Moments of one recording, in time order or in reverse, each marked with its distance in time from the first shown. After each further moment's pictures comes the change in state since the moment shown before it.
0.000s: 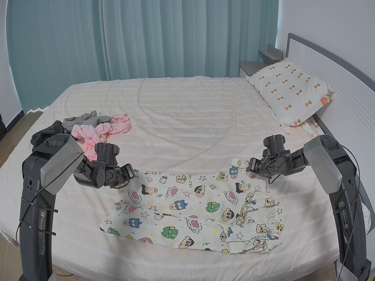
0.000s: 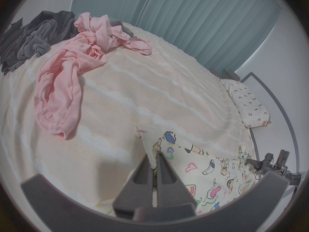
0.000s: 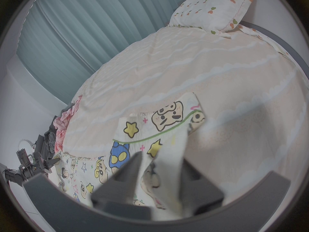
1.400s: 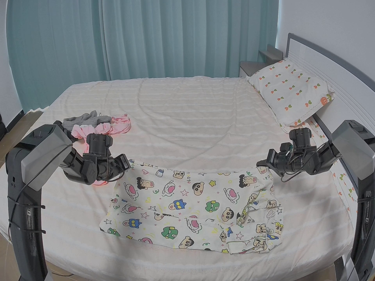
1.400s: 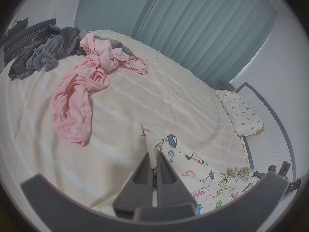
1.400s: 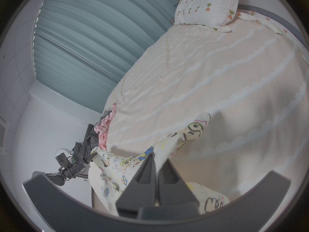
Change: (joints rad) left arm -0.004 -0.171 0.156 -0.077 0.040 -0.034; right arm -0.080 -0.326 0.490 -0.280 0.372 0.122
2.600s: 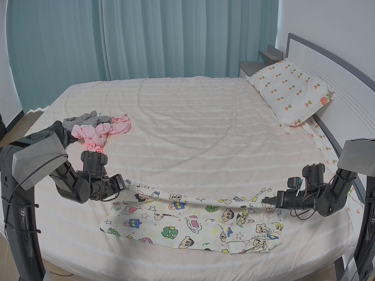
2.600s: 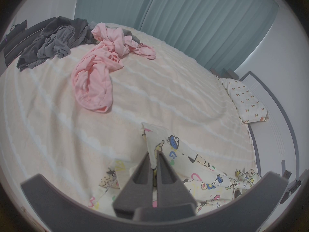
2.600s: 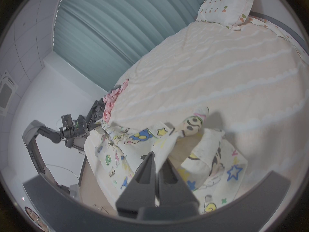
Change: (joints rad) left arm 0.002 -0.067 0.323 -0.129 -0.003 0.042; right arm 0.000 -0.085 0.685 -0.494 0.072 -0.291
